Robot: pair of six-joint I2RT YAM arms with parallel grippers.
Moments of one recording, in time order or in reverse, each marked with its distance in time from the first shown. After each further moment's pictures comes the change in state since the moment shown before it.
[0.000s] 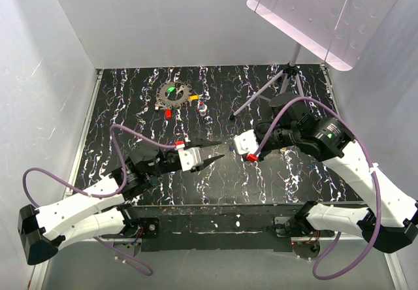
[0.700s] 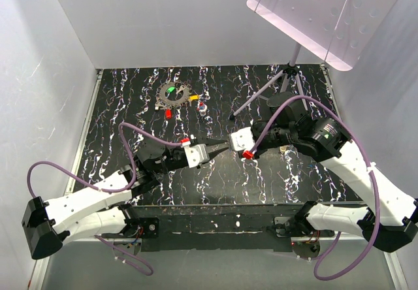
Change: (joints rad) left arm 0.000 0.104 -0.011 0.140 -0.014 0.004; right arm 0.020 0.003 -0.017 0.097 0.030 0.074
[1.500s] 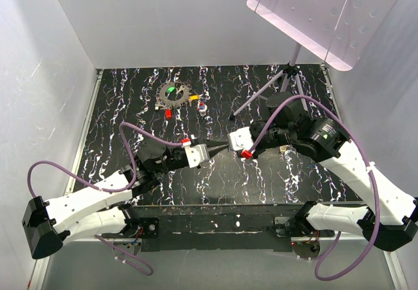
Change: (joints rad) left arm 0.001 0.004 0.000 0.006 0.002 0.004; right arm 0.014 0.005 0.000 0.023 0.000 0.023
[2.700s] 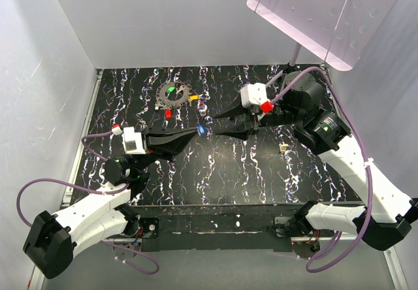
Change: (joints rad) left arm 0.330 -0.055 -0.262 0.956 0.139 -0.859; right arm -0.102 0.034 0.036 0.477 -0.304 0.572
